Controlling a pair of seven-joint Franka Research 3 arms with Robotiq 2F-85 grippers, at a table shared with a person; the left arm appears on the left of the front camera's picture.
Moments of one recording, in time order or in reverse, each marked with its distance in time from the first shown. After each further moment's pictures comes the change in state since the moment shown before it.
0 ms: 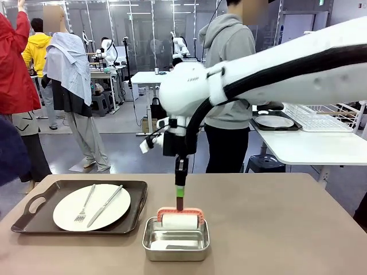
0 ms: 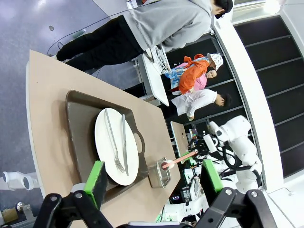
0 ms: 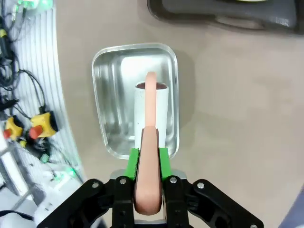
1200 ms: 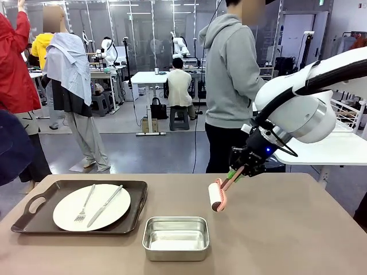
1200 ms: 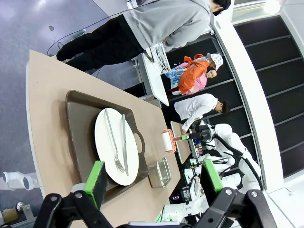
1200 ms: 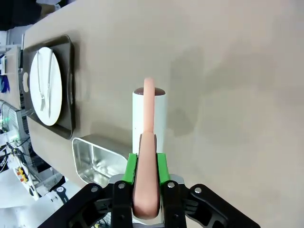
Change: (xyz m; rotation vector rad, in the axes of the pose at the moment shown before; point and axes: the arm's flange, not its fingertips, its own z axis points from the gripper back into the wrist) left arm 0.000 0.000 0.000 0.000 0.001 0.000; right arm -0.230 -0.079 -0.012 0.188 -0.600 -1.358
